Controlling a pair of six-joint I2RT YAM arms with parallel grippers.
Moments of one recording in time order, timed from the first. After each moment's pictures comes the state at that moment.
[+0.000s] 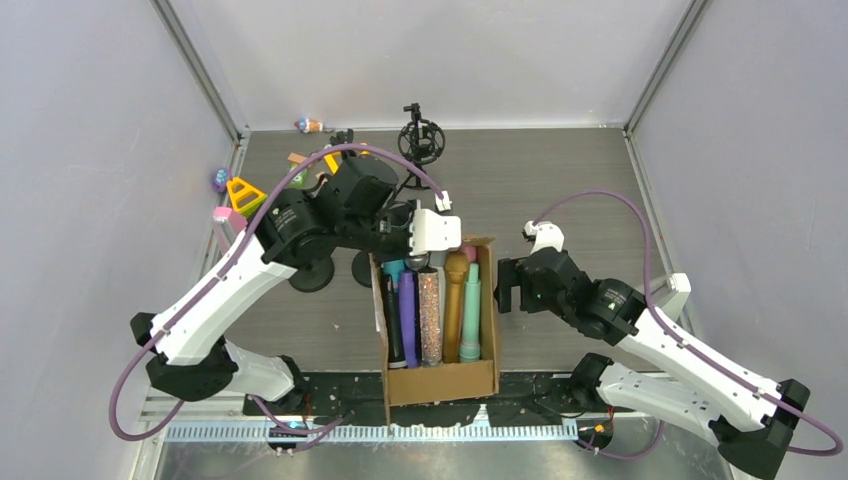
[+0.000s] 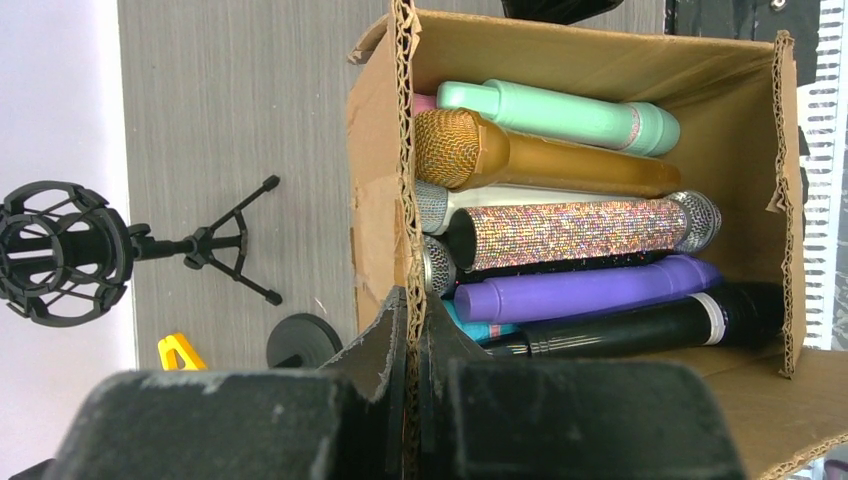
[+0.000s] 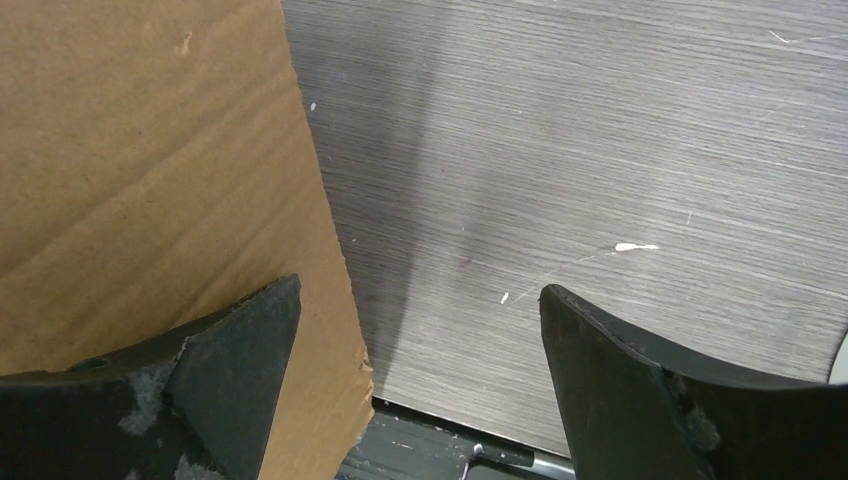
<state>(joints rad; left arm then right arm) -0.97 1.38 1.83 -1.17 0.22 0.65 0.85 0.79 0.80 -0.81 0.33 0.55</state>
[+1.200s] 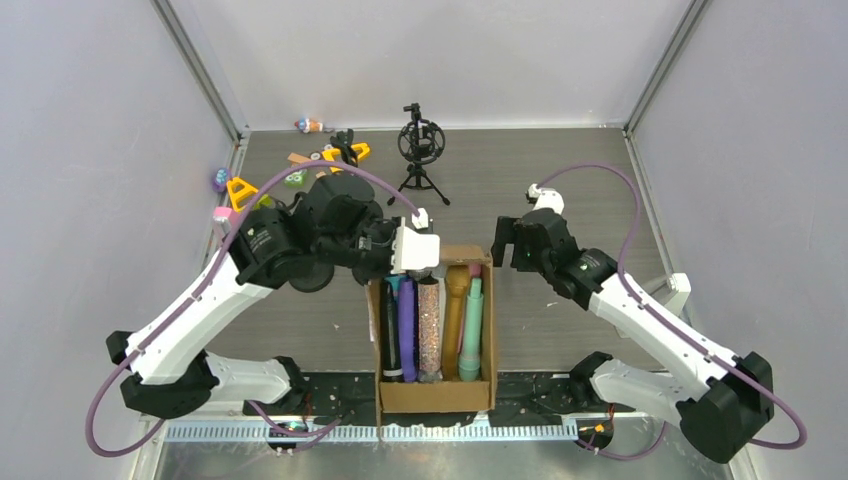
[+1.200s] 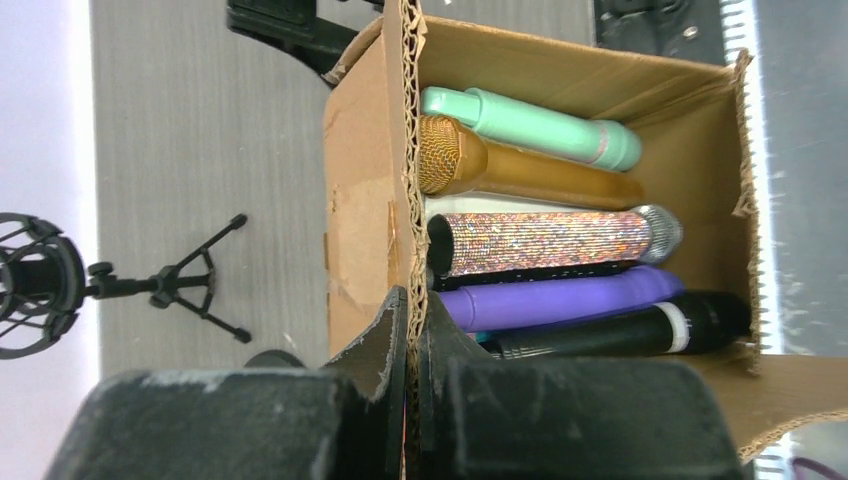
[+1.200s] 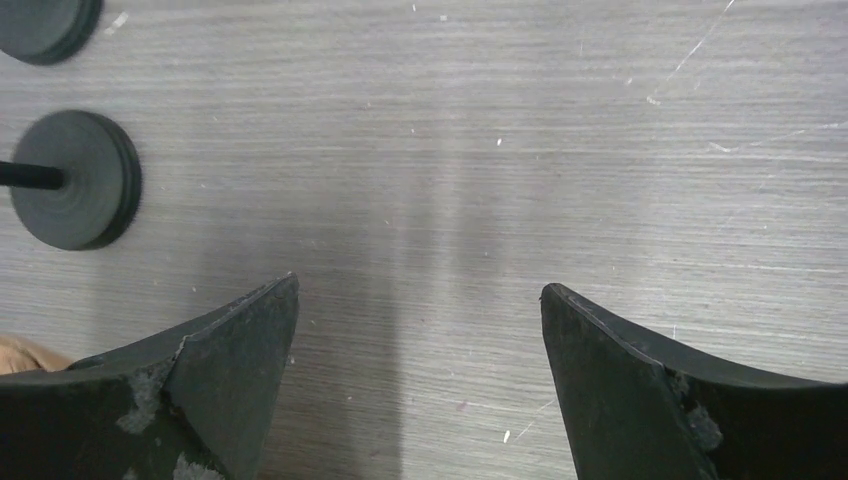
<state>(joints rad) -0.97 1.22 1.64 -1.08 0.32 0.66 0.60 1.06 0.83 -0.50 0.29 0.50</state>
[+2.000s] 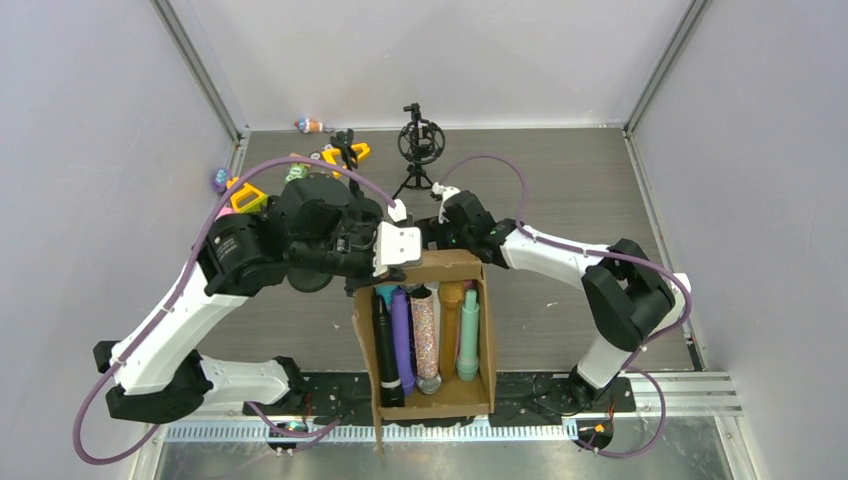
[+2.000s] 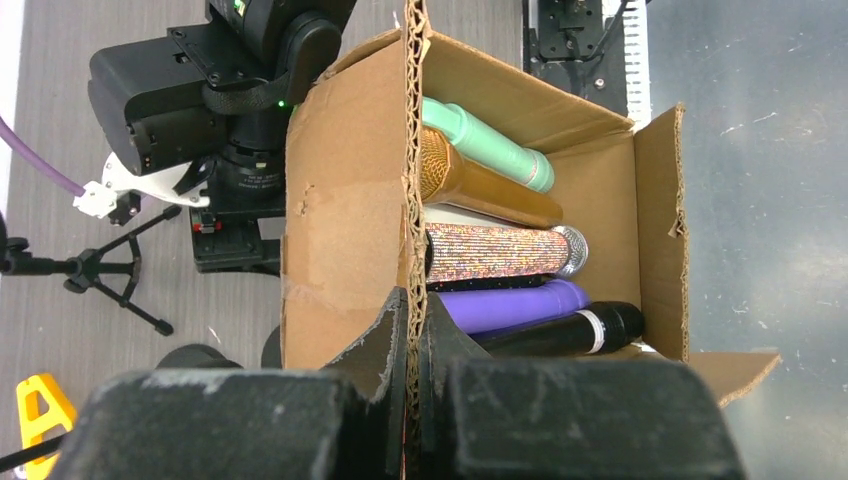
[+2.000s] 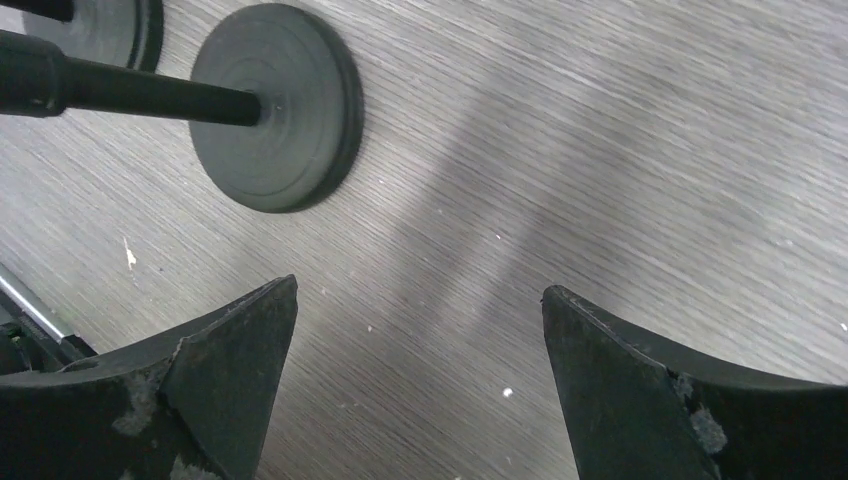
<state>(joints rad) -0.99 1.19 1.75 -1.18 0.39 0.47 0.72 1.66 1.04 -0.14 -0.10 0.42</state>
